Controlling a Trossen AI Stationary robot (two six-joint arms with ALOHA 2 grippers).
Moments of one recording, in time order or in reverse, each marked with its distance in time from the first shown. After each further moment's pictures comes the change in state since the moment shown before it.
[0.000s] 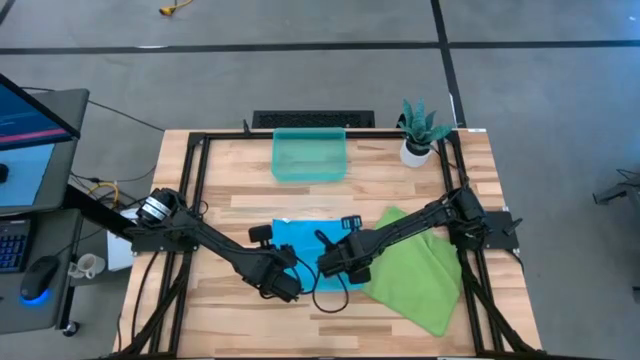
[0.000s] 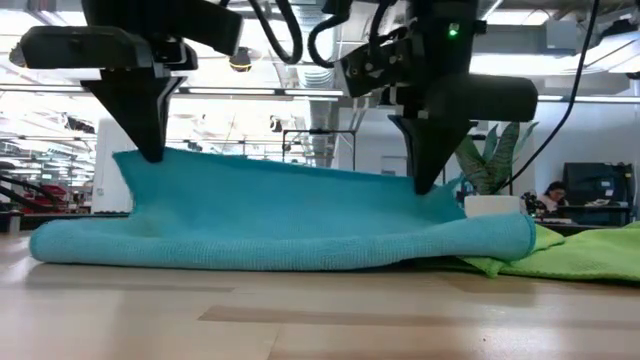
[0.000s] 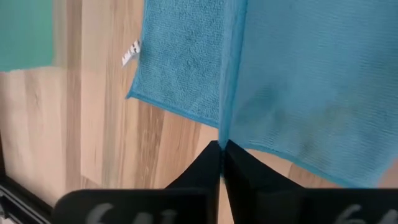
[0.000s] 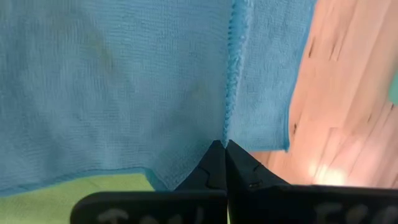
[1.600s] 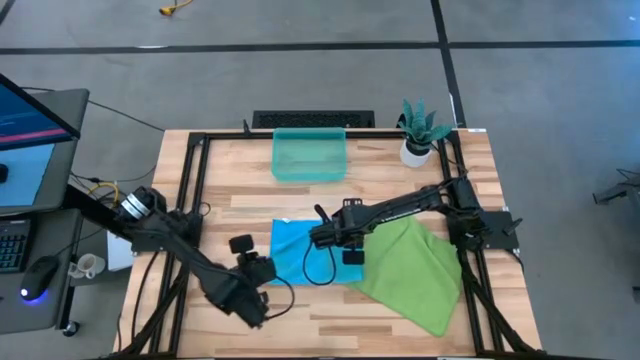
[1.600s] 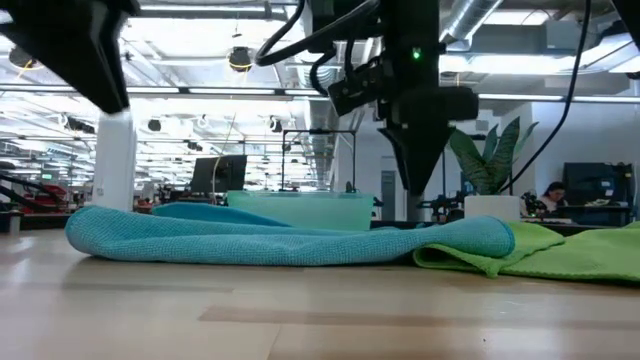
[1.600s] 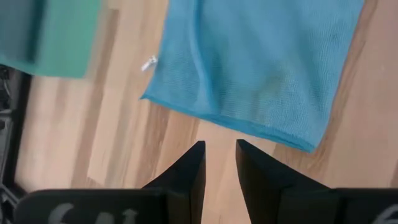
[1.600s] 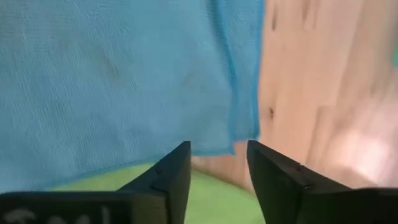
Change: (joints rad) left arm -0.216 -0.128 -0.078 -0.007 -0.197 -0.239; right arm -0.153 0.000 0.042 -0.067 -0.087 0.001
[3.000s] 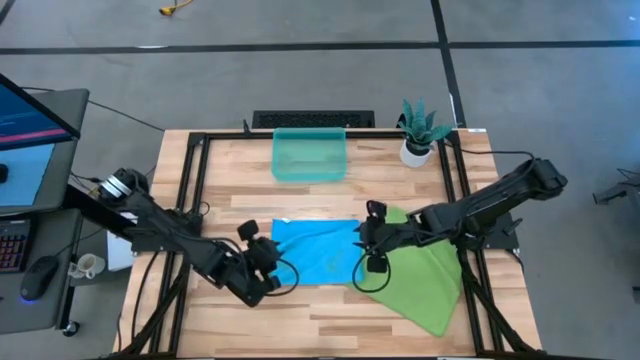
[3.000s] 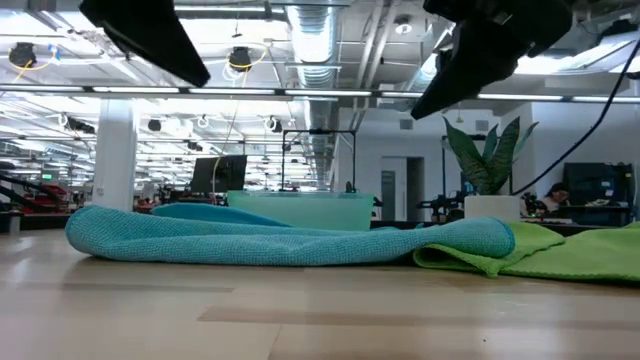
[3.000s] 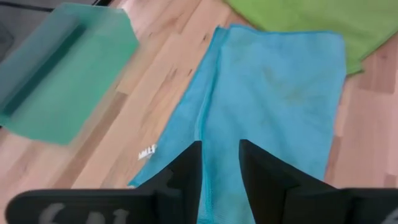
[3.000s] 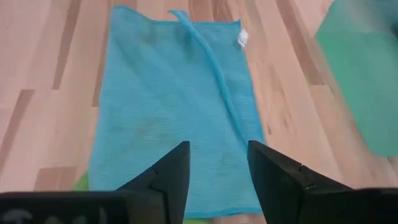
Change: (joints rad) left arm 0.101 -0.226 -0.257 0.535 -0.208 0.151; right arm 0.156 -0.688 -0.812 0.988 0.119 0.014
